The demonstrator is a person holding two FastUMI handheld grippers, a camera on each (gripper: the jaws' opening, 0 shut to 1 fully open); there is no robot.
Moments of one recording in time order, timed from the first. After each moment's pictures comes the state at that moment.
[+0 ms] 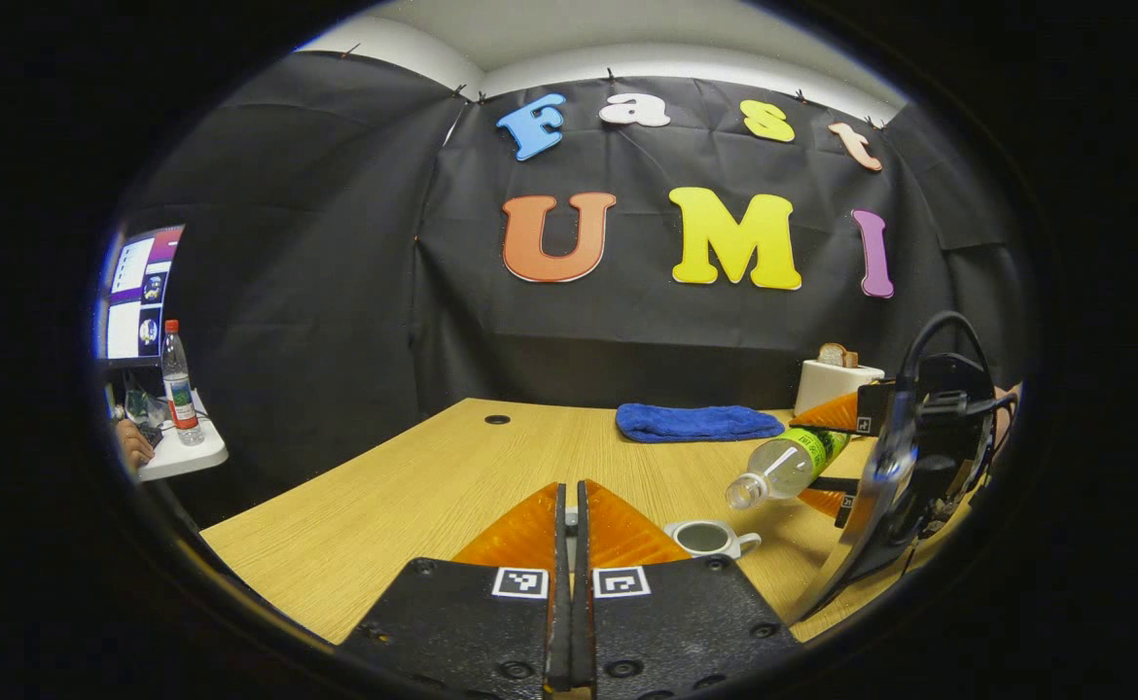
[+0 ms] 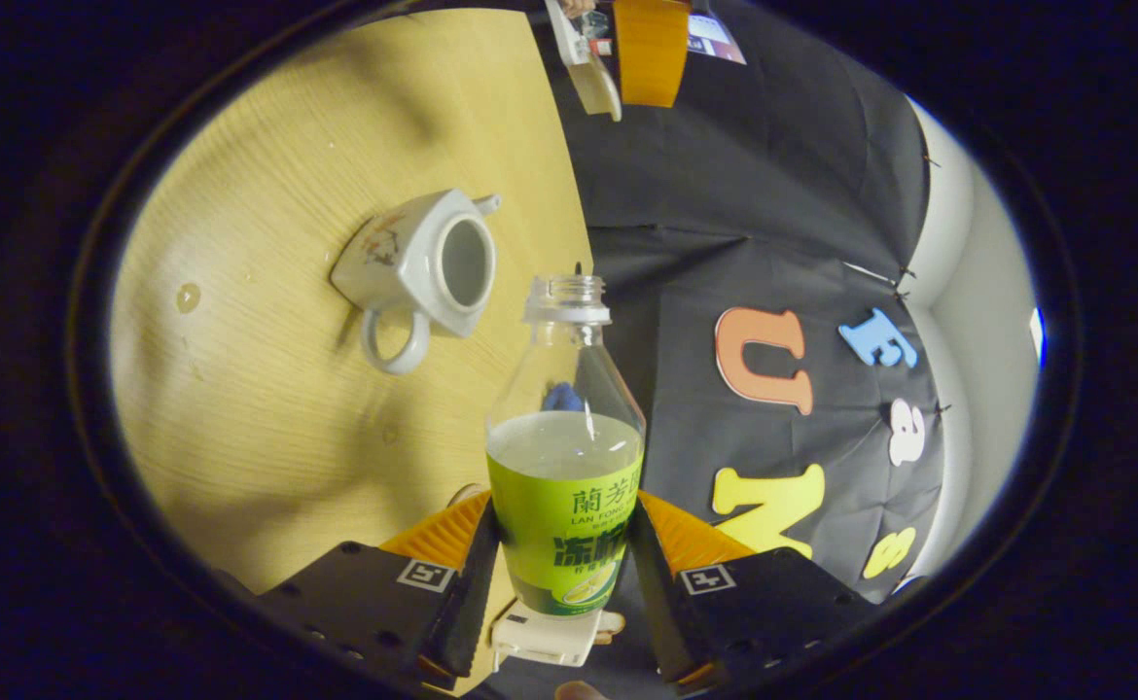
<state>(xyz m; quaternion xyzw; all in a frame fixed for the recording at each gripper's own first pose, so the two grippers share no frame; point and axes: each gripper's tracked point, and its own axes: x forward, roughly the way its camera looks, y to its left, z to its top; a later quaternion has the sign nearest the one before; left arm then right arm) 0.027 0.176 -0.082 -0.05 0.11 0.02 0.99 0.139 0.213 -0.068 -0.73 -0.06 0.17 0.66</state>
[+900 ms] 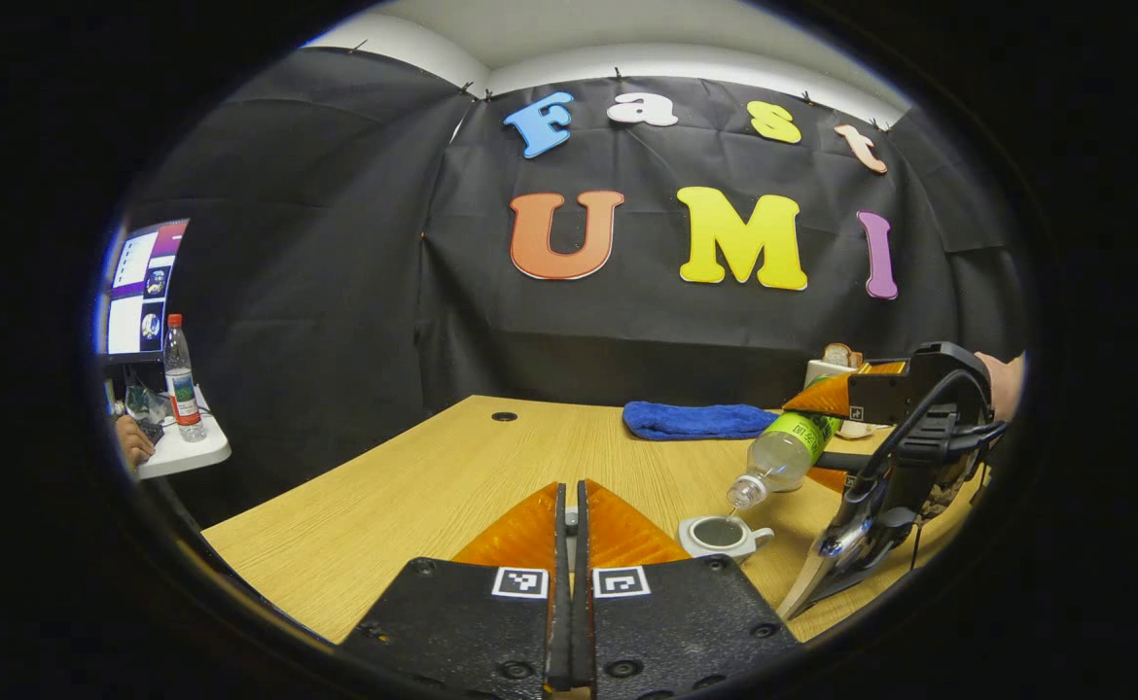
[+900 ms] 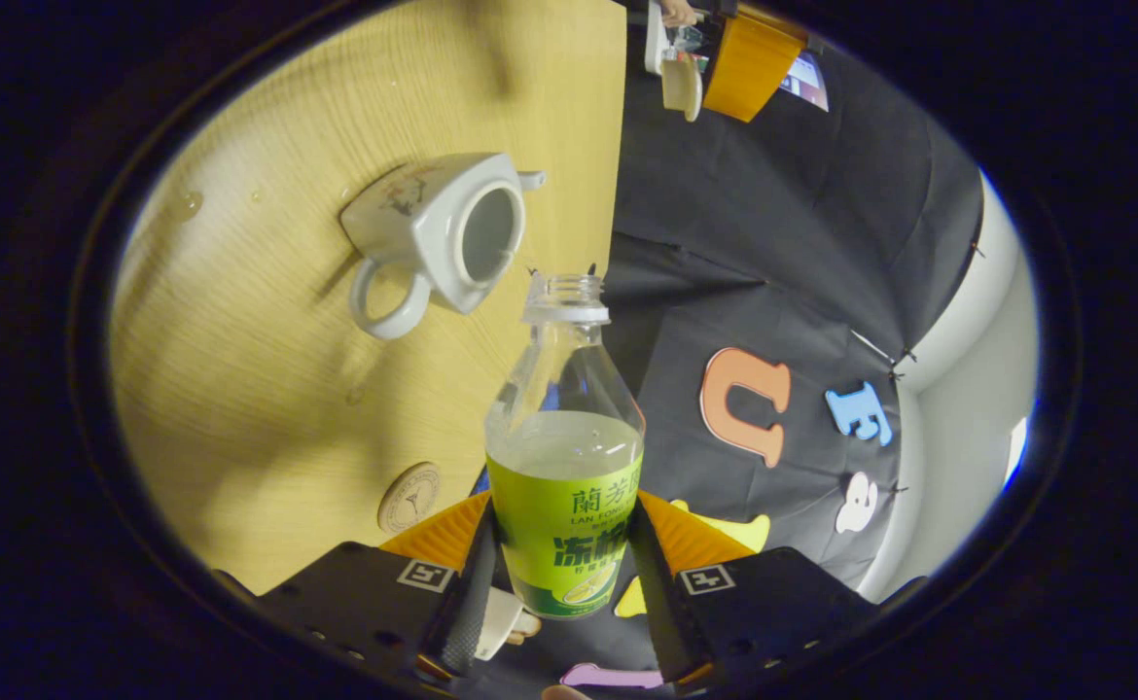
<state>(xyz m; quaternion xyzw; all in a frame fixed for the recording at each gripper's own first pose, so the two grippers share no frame) 0.025 0.189 -0.088 -0.05 0.11 0.02 0.99 0.146 0.229 -0.047 -0.80 -0.10 0.14 0.57</state>
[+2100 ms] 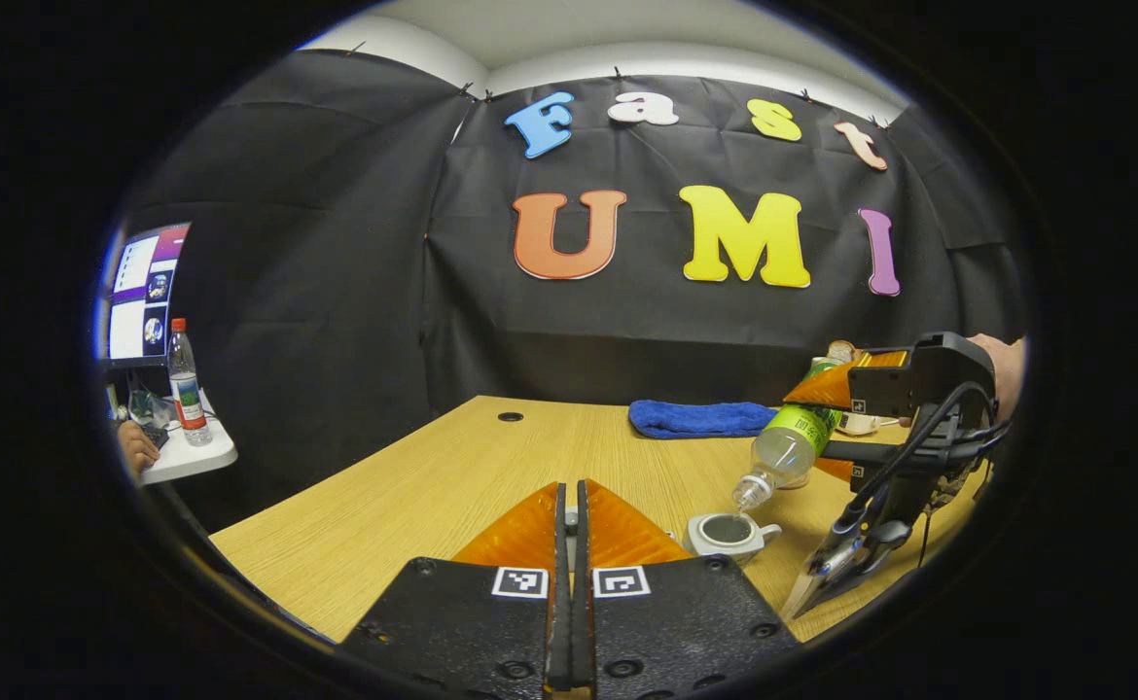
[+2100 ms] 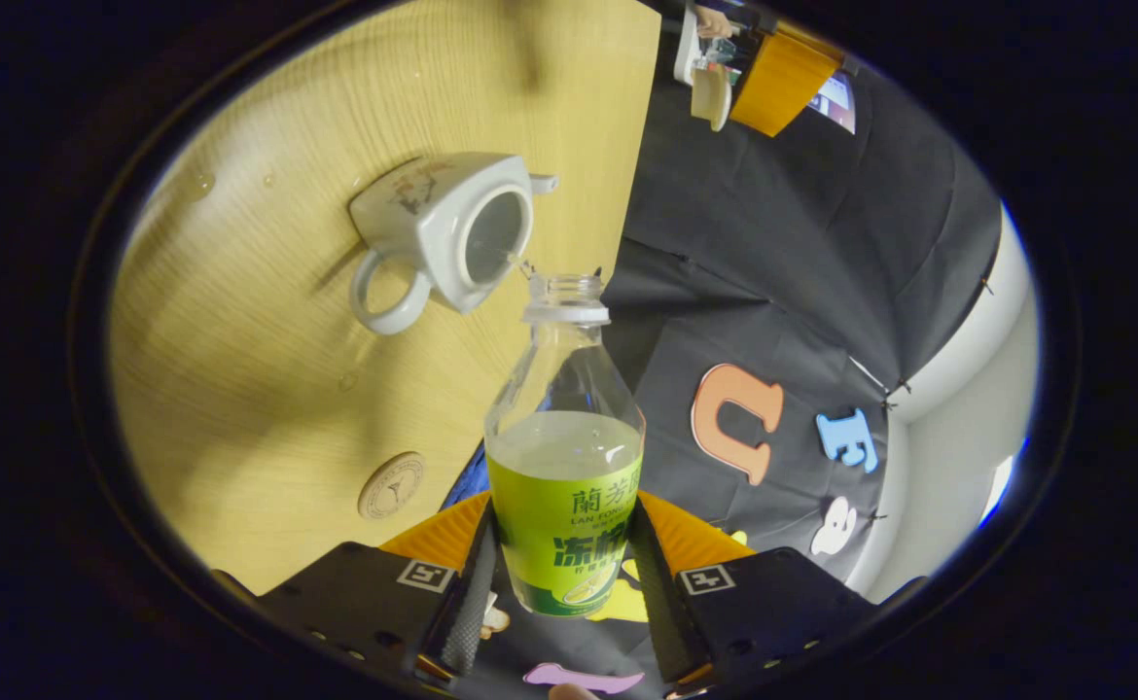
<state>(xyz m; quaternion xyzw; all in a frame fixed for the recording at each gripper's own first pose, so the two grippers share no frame) 0.023 0.198 -0.088 -0.05 0.11 0.03 0.99 0.146 0.234 -0.040 -0.82 -0.12 0.14 0.54</state>
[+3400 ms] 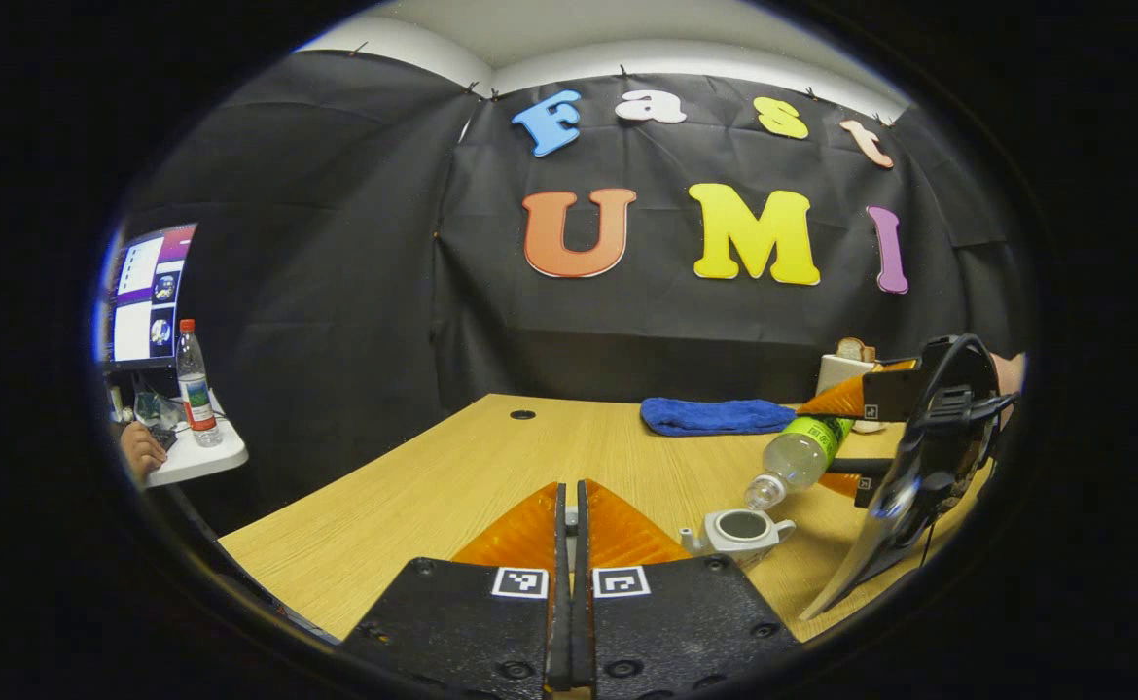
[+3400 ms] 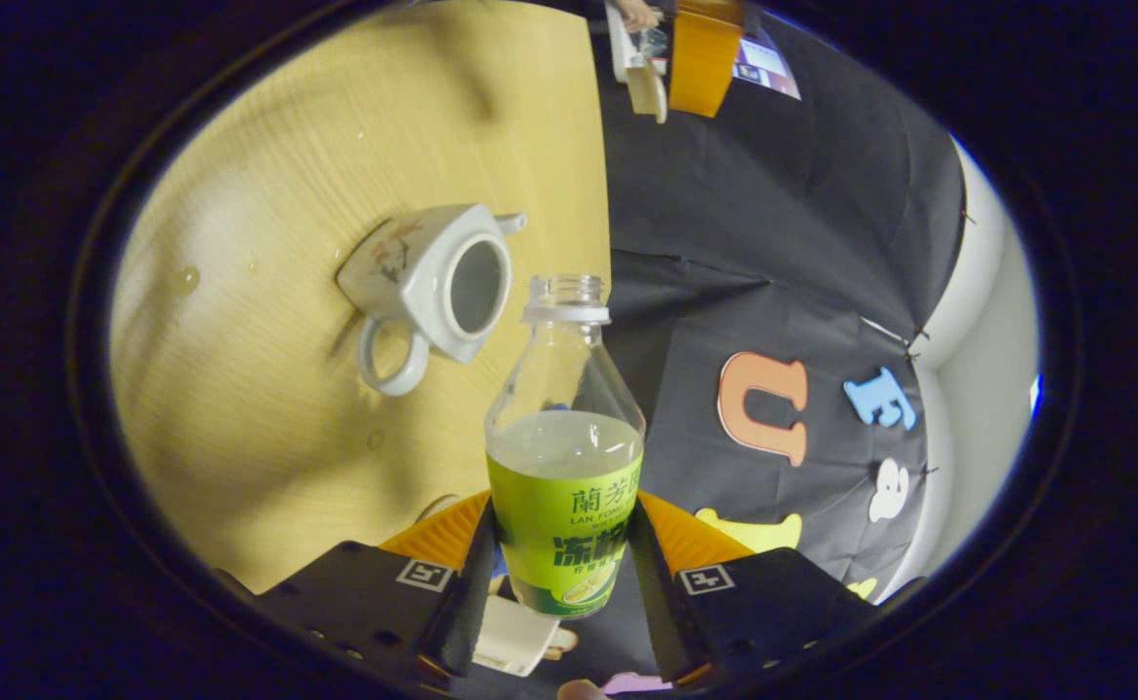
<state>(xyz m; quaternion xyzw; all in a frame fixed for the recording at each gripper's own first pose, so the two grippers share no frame) 0.018 0.214 -0.088 -0.05 0.11 0.04 0.99 0.139 0.233 -0.061 -0.74 -0.08 0.21 0.63</state>
